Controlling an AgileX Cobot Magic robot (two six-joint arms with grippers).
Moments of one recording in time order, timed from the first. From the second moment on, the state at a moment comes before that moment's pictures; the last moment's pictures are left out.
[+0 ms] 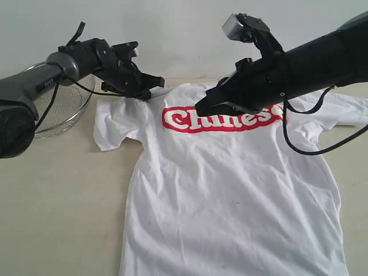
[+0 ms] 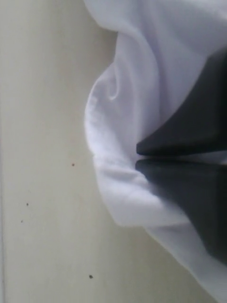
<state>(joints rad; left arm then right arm) -0.22 2.76 -2.48 -0.33 0.73 0.11 0.15 1.69 -1.08 1.24 0.76 -1.24</state>
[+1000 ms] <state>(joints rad) -0.23 2.10 -1.81 -0.61 1.19 0.34 -0.09 1.41 -0.83 0.71 0.73 -0.46</state>
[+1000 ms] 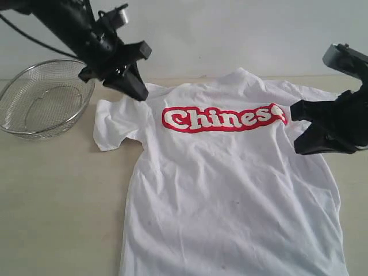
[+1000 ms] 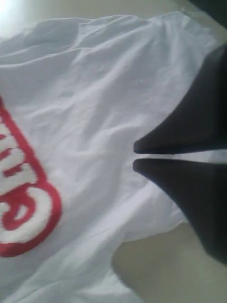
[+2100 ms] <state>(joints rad) -0.51 1.86 -0.93 -1.07 0.79 0.79 -0.09 1.29 -0.47 0.37 0.81 -0.14</state>
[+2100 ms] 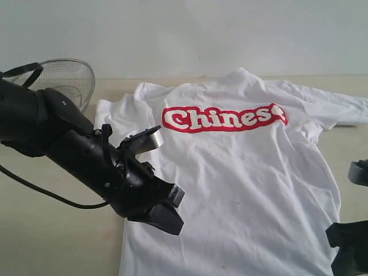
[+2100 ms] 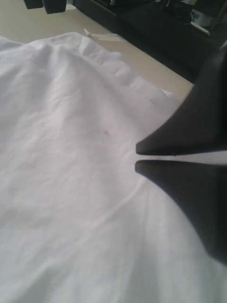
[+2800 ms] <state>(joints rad) -0.51 1.86 -0.93 -1.07 0.79 0.80 -0.09 1.50 -0.46 0.41 0.73 -0.13</state>
